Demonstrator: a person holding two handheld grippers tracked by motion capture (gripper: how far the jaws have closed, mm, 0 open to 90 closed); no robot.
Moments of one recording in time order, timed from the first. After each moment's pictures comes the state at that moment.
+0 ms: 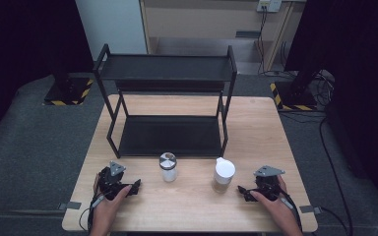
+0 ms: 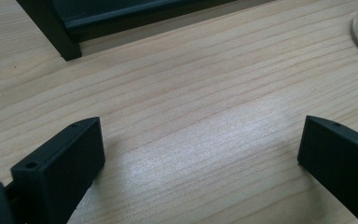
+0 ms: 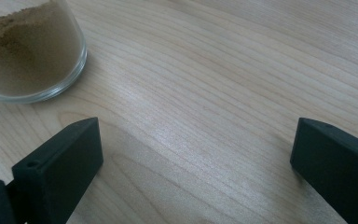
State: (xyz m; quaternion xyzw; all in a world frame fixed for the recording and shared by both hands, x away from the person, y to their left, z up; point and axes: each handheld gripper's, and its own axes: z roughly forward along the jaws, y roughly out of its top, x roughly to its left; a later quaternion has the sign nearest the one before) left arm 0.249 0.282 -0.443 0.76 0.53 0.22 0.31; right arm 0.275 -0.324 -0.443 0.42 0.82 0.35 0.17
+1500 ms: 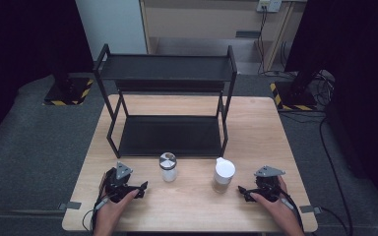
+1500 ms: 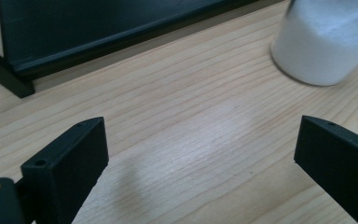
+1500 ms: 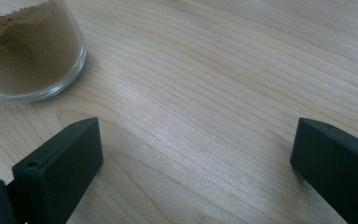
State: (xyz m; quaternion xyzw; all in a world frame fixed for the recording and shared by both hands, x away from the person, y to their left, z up) left arm 0.238 0.268 -0.431 0.78 0.48 0.21 0.34; right arm 0.273 -0.324 -0.443 0.42 0.82 0.35 0.18
